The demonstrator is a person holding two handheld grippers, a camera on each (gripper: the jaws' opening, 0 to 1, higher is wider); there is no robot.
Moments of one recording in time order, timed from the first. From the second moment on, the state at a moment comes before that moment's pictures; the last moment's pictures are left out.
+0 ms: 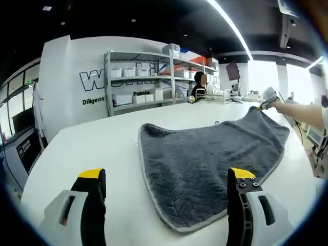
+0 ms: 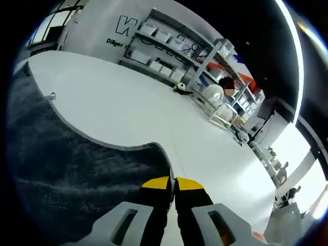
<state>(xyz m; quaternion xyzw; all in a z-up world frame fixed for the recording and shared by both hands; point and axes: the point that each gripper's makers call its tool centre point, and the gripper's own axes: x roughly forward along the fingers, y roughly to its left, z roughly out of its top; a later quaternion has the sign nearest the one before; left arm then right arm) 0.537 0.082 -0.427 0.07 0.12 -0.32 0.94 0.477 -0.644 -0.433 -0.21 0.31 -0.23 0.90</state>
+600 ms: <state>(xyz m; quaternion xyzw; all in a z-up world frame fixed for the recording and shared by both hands) 0.536 0.078 -0.430 0.09 0.13 -0.32 0.93 0.482 -0.661 -0.462 -0.19 0.34 -0.23 0.89</state>
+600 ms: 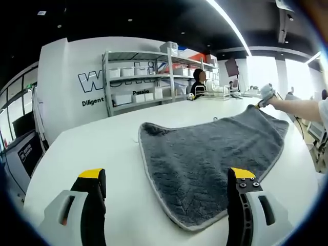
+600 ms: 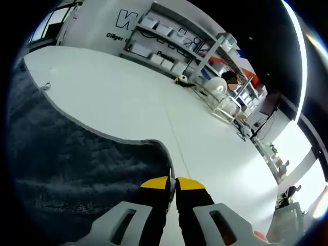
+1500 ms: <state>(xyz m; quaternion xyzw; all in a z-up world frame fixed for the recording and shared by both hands) 0.531 0.076 -0.424 0.09 0.12 -0.33 0.93 0.376 -0.582 -0.443 -0.06 0.25 -0.05 0.96</state>
